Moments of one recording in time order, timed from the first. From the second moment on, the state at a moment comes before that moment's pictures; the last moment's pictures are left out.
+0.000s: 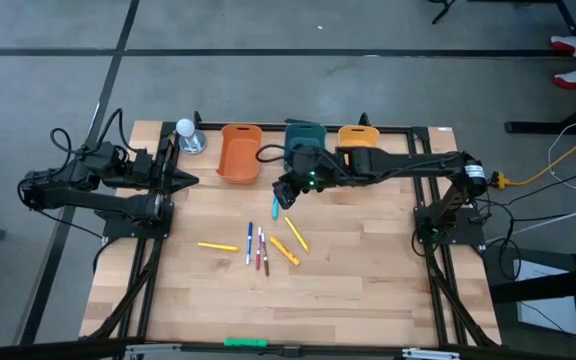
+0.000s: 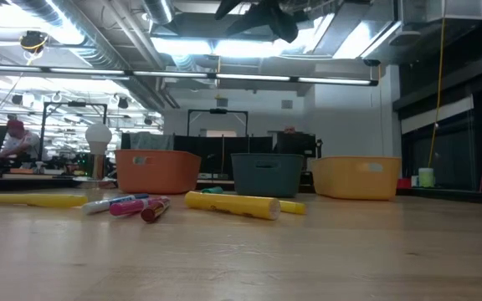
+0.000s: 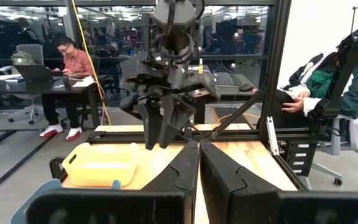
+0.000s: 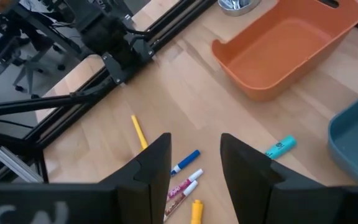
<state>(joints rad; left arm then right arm) 0.00 0.39 0.78 -0.39 0.00 0.00 -0.01 1.71 1.72 -0.64 0.18 0.66</state>
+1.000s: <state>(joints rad) 0.00 0.39 0.78 -0.39 0.00 0.00 0.04 1.71 1.71 -0.69 0.13 0.59</state>
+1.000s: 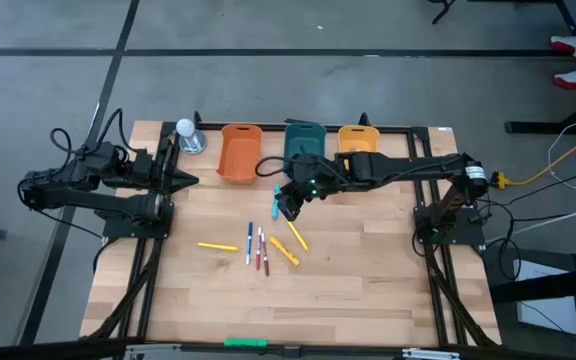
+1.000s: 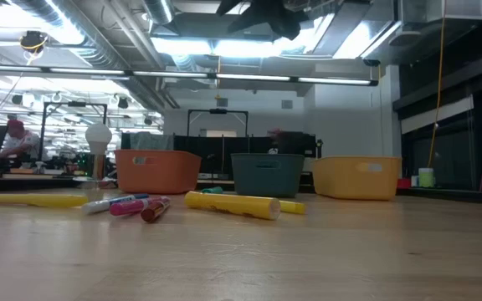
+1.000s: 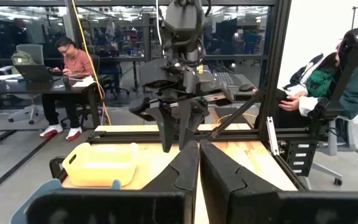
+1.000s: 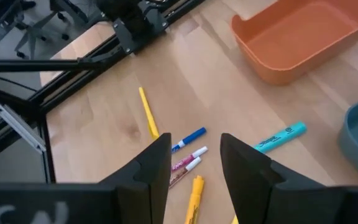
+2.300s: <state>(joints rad) 0.00 0.39 0.78 -0.39 0.00 0.00 0.08 1.89 1.66 -0.96 0.06 0.59</state>
